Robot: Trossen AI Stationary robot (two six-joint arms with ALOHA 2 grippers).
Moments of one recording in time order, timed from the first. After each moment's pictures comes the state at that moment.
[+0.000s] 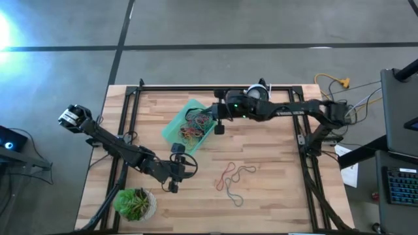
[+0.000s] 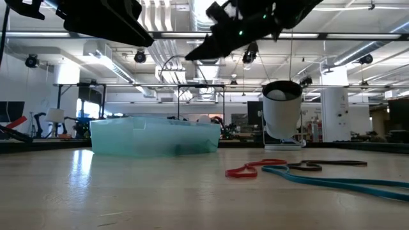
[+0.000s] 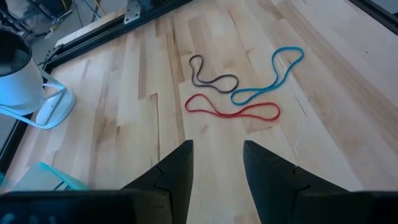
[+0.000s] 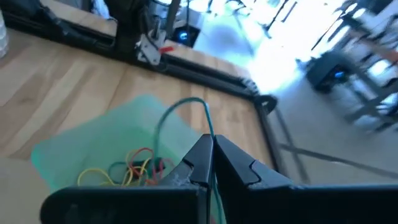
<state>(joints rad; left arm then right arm) -0.50 1.32 0.78 -0.04 -0.48 0.07 -0.21 1.68 1.17 0.15 -0.06 -0.39</state>
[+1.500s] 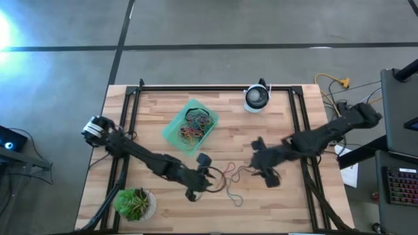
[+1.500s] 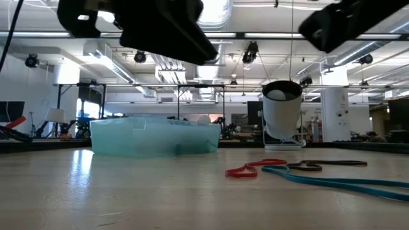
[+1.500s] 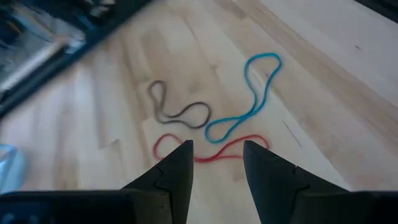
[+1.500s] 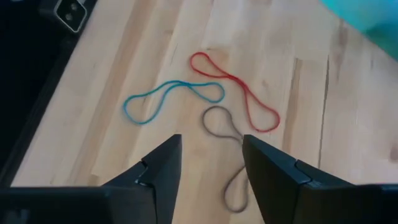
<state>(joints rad) -0.44 1.67 1.06 -0.01 -0.31 0.29 0.34 1.26 0.93 -0.58 -0.04 0.15</state>
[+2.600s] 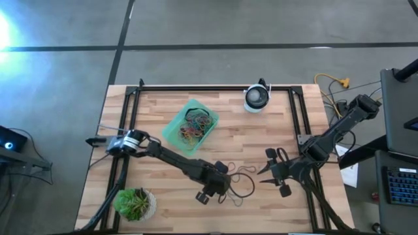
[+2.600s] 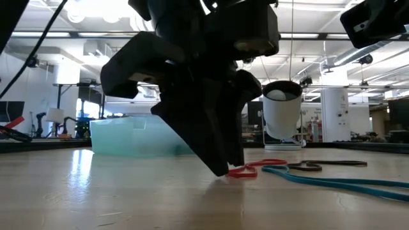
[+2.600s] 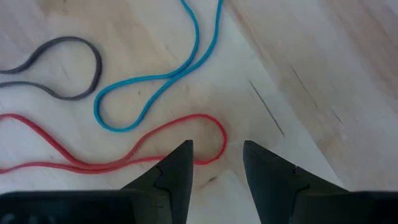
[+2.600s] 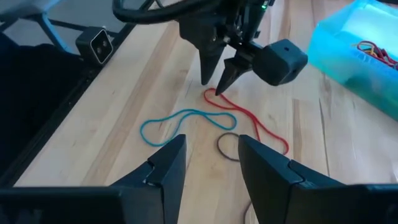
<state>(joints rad) -0.33 2.16 1.62 -0.59 0.03 0.24 0.71 1.00 0.58 -0.22 0.37 0.28</state>
